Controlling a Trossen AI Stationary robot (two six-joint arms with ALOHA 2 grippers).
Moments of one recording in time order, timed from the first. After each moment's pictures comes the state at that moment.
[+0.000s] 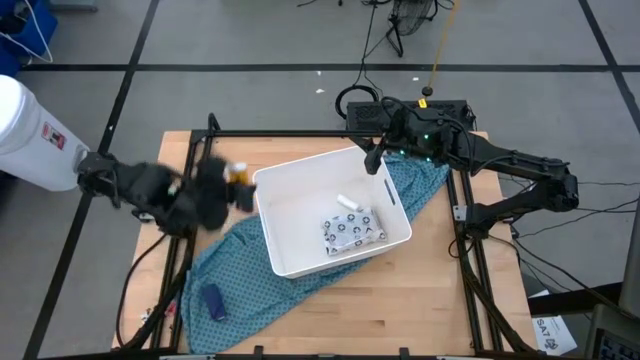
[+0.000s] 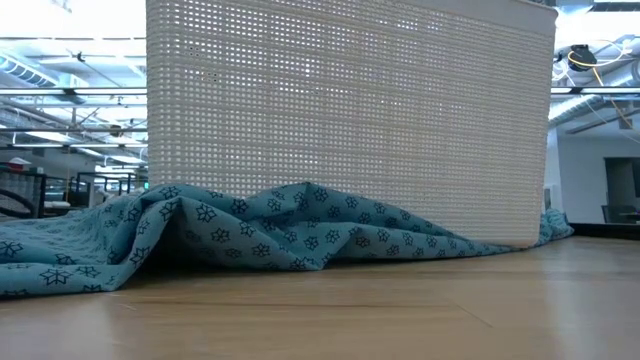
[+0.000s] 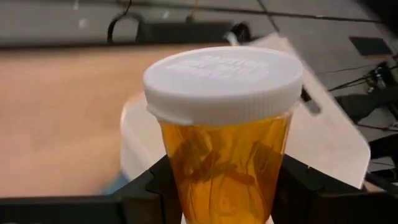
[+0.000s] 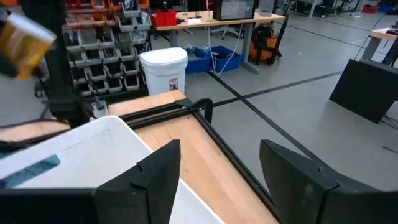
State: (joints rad) left arm -0.36 1.27 1.61 -1.37 -0.75 -1.48; right arm -0.25 1.24 1.30 -0.30 0.21 0.05
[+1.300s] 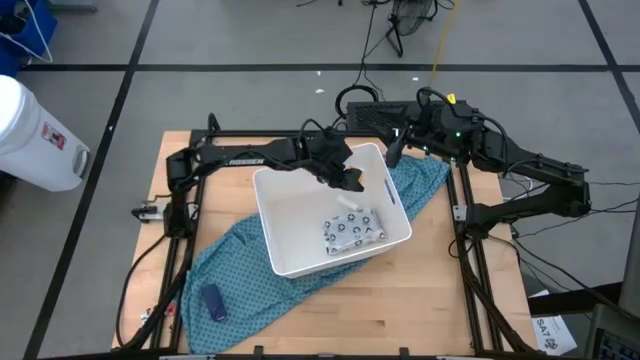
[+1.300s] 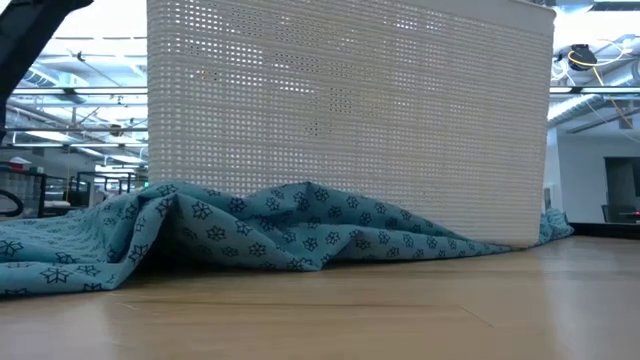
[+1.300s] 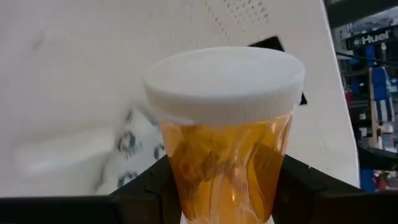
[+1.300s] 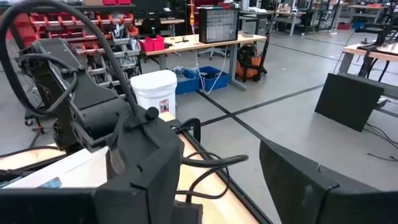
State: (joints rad) left arm 0.27 1.97 1.61 -0.31 0.44 -0.89; right arm -0.25 1.11 1.30 -0.35 0.27 0.07
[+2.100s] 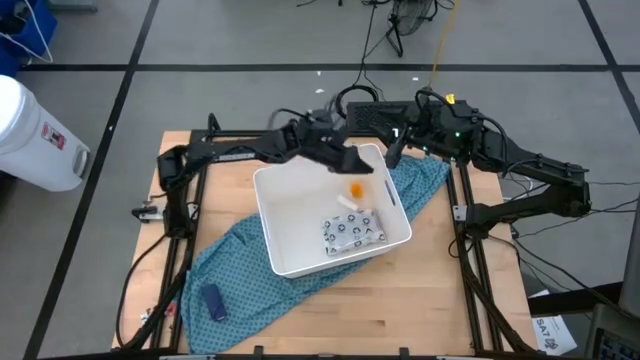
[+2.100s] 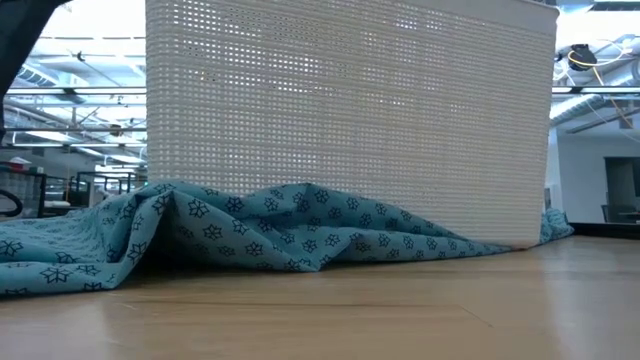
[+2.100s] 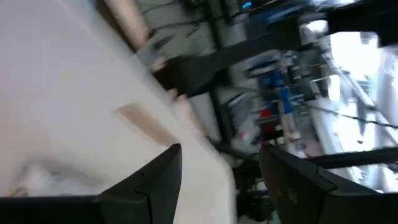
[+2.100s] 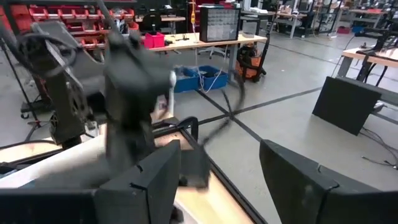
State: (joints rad) left arm 0.31 1.89 1.61 -0.01 0.56 -1.03; right arm -0.25 1.11 1.30 -0.35 0.27 0.03
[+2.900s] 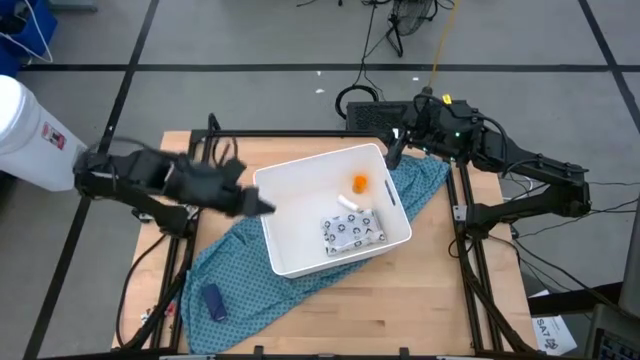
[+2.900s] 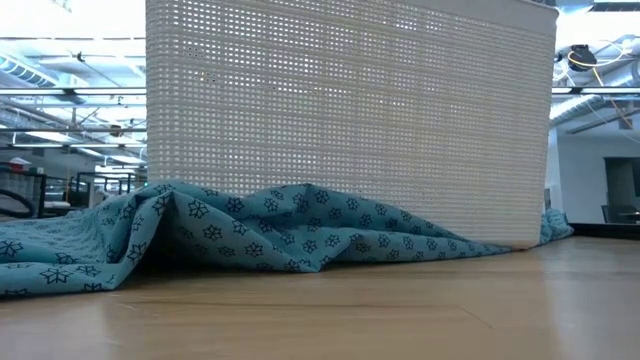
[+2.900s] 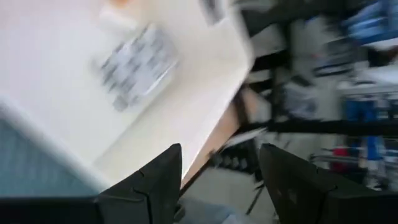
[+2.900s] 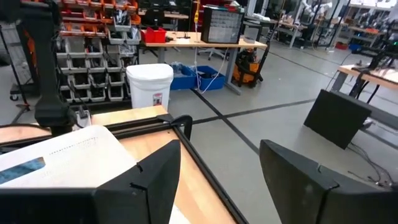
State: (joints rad) left arm -0.26 1.24 1.61 -0.99 -0.18 -1.43; right arm -0.26 1.11 1.30 -0.35 0.26 -0.07
